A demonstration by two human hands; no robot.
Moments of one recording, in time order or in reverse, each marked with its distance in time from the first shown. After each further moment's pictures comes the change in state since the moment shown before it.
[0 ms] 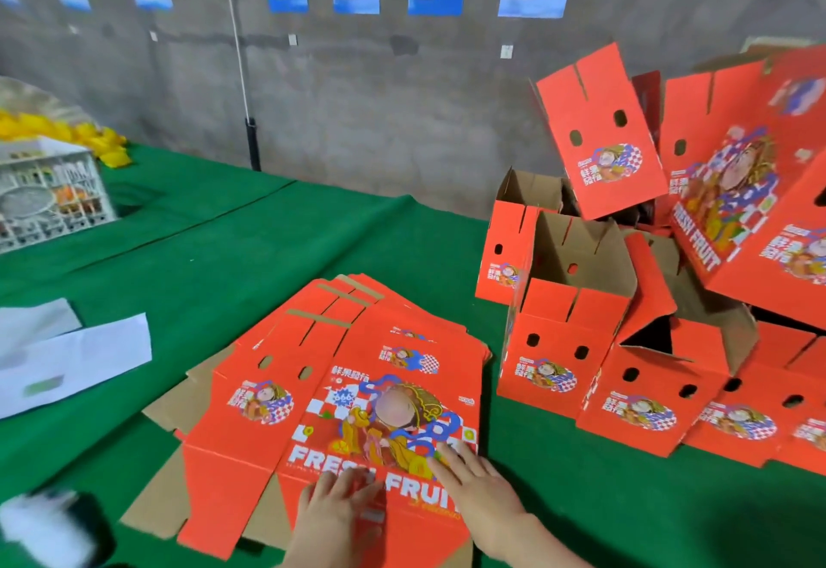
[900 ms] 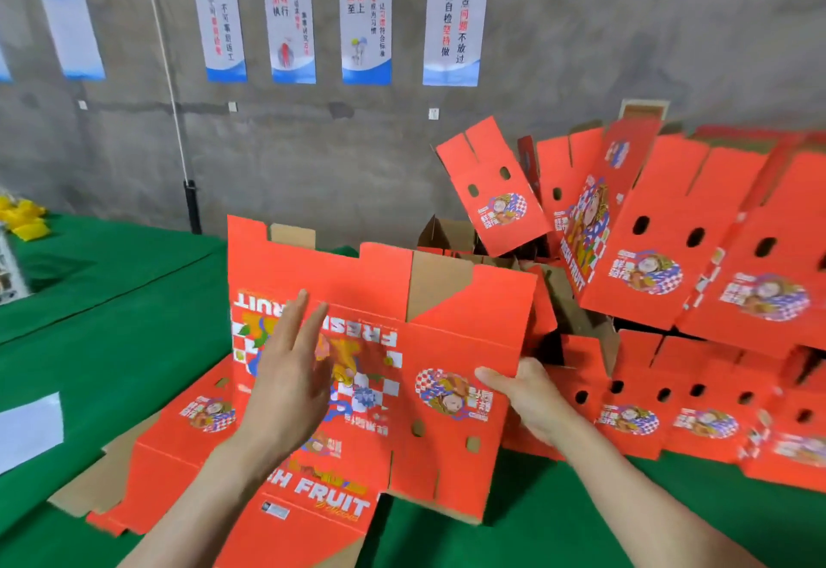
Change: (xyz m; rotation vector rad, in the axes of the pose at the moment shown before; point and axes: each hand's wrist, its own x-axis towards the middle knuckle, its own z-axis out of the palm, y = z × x) left_hand 0.034 0.090 -0.194 -0.334 0.669 0.229; right_hand -0.106 0.088 -0.147 1.398 0.772 0.077
